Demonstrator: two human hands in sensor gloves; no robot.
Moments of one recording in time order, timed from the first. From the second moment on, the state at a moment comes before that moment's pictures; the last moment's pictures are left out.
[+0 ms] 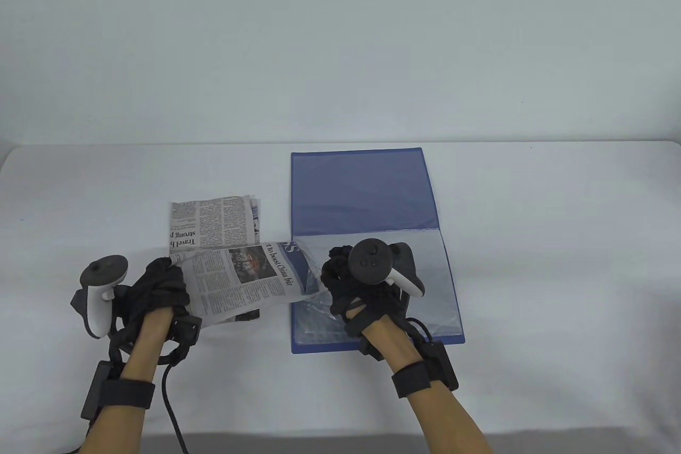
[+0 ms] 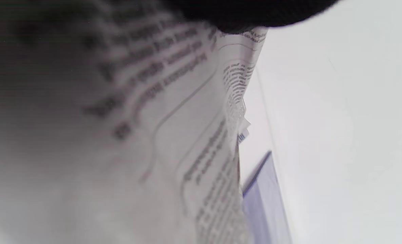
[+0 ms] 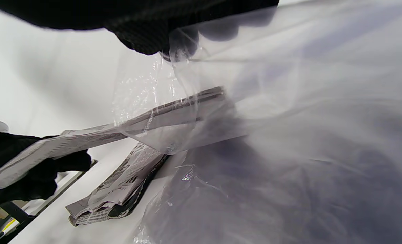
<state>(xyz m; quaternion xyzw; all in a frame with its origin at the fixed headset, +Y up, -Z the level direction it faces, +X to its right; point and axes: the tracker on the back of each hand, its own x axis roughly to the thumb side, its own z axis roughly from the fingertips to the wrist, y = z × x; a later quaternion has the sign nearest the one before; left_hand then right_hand) -0.359 -0.740 -0.345 -0.17 0.25 0.57 0.76 0.034 -0.724 -0.387 0.23 0.11 0.92 0.30</state>
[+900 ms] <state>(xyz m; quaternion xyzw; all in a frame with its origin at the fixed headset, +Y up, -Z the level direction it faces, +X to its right) -0.273 -0.755 -0.356 -0.25 0.03 0.66 0.71 0.019 -0.725 -0.383 0.24 0.13 0.92 0.28</state>
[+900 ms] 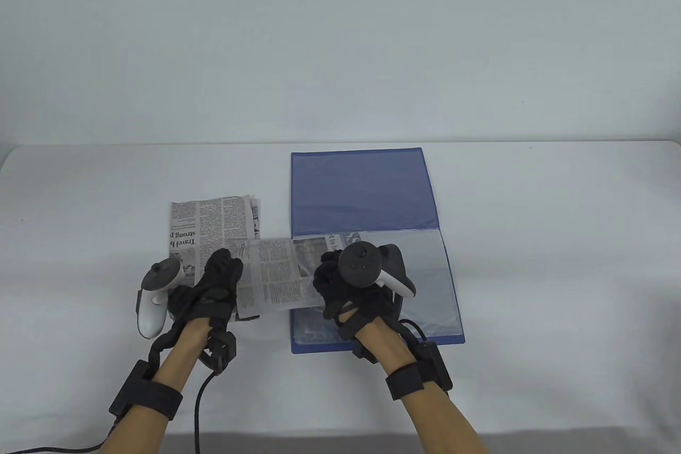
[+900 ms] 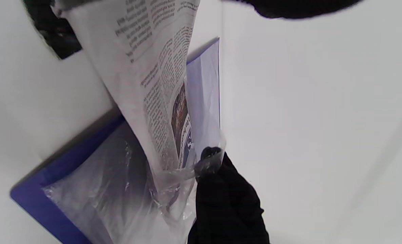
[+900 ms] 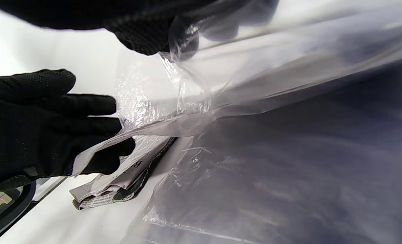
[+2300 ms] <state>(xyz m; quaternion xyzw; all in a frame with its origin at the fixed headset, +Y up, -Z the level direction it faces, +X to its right) -0.191 -0.741 -0.376 -0.26 0.00 0.39 0.88 0.035 -0.694 -0.374 0.26 0.05 0.93 0.26</state>
